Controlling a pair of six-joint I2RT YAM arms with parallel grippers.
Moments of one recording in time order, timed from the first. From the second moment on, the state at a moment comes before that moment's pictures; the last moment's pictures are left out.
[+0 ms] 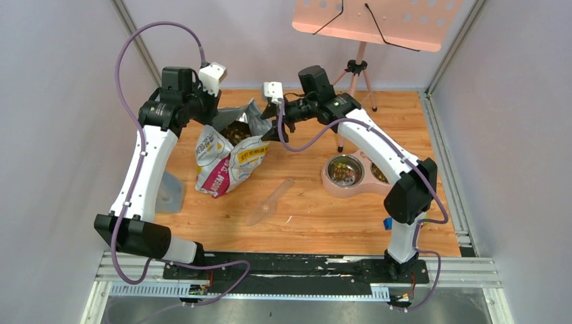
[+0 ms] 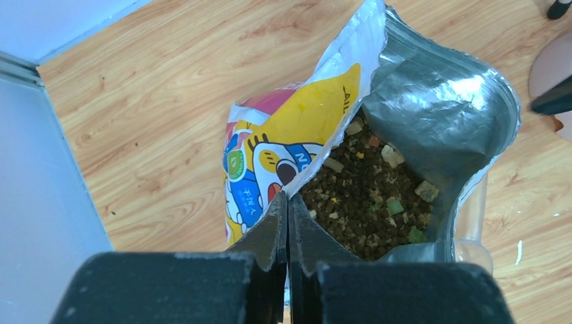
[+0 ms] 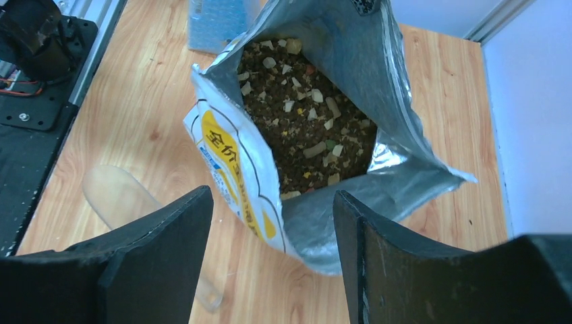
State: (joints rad) left arm -0.16 1.42 1.66 -0.88 0.19 0.28; right arm 0.63 1.85 1.89 -0.56 -0.89 -0.64
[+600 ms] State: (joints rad) left arm -0.16 1.42 1.66 -0.89 0.23 0.27; right arm 0.67 1.92 1.85 -0.55 -0.83 -0.75
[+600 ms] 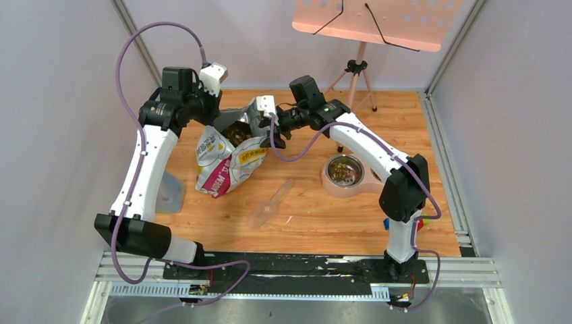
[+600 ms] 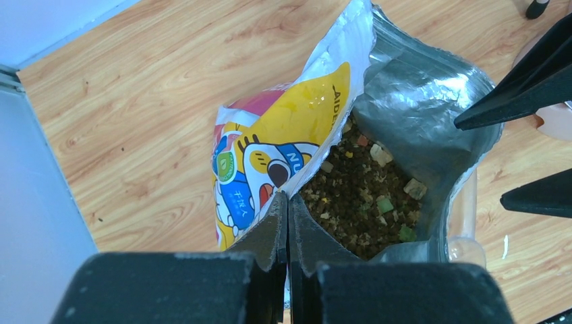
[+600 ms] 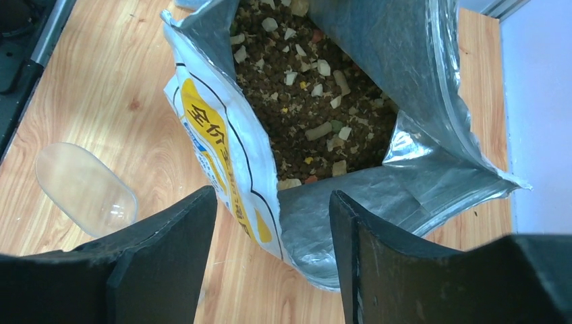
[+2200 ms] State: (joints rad) left arm -0.25 1.71 2.04 -0.98 0.17 0.23; right arm 0.80 1.92 1.89 -0.55 -0.70 -0.67
